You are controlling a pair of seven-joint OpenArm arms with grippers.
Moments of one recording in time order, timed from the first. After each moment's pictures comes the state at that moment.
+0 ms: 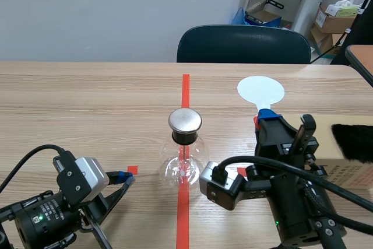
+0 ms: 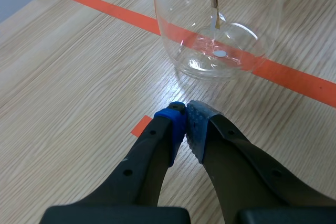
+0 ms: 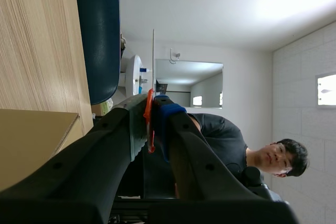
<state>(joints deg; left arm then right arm) 12.8 -25.9 22.8 69.2 12.0 -13.5 -32.8 -23.1 21.7 -30.8 91.0 -90.8 -31.5 -26.9</state>
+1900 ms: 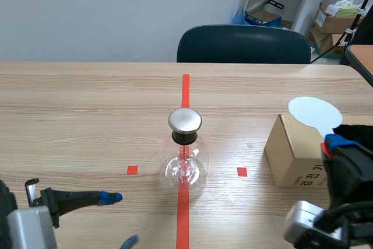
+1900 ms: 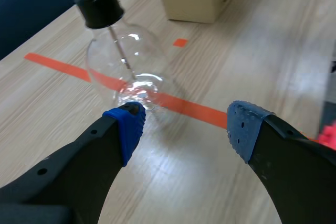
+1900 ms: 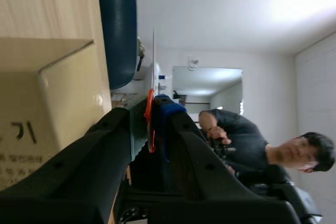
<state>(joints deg) 32.3 -39.2 22.8 91.3 11.5 -13.4 -39.8 -44.4 22.4 -1.5 97.6 -72.3 -38.3 8.3</state>
